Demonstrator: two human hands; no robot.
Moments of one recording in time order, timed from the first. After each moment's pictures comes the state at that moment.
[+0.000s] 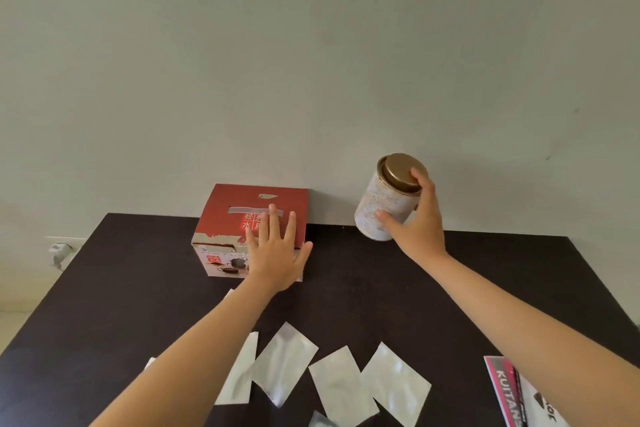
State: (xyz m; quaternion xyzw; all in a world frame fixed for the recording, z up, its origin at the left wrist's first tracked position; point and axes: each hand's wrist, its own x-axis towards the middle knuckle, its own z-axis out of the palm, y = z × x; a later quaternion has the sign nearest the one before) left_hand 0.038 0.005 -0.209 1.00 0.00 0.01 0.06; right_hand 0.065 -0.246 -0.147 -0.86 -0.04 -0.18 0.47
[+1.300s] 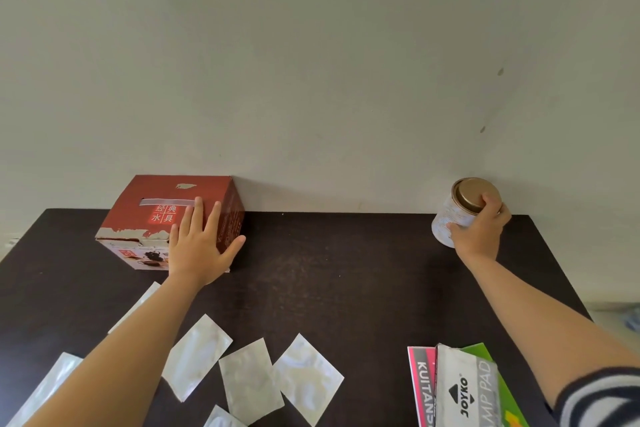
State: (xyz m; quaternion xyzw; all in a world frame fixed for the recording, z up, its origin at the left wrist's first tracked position) left_hand 0.047 -0.029 -0.233 0.99 0.07 0.06 0.05; right_hand 0.114 -0.513 -0.249 -0.89 0.21 -0.20 0.35
